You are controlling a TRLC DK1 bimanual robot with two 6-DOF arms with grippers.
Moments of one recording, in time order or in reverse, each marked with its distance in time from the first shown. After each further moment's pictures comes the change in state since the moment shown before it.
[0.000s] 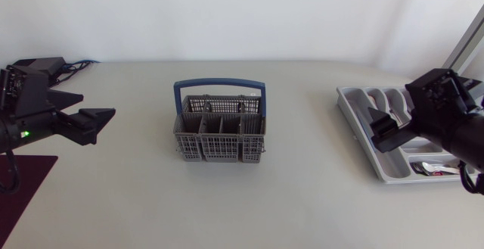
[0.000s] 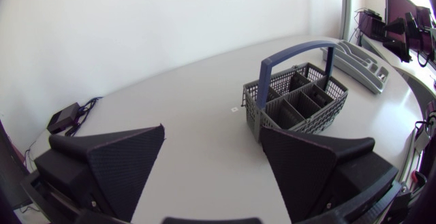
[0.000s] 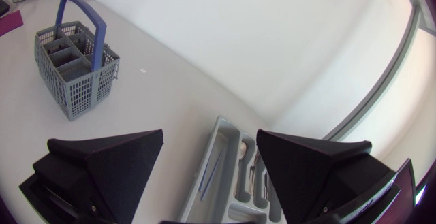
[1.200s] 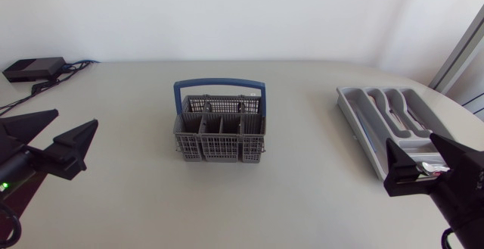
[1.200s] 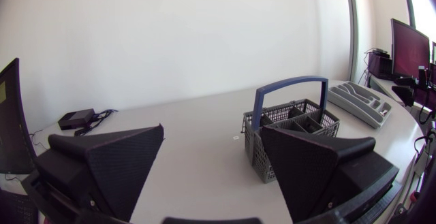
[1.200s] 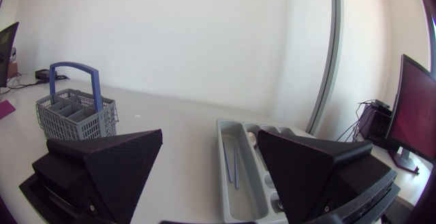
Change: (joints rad) left arm -0.008 -0.484 -0.282 0.096 -0.053 -0.210; right arm -0.107 -0.658 -0.455 0.070 -0.072 0.416
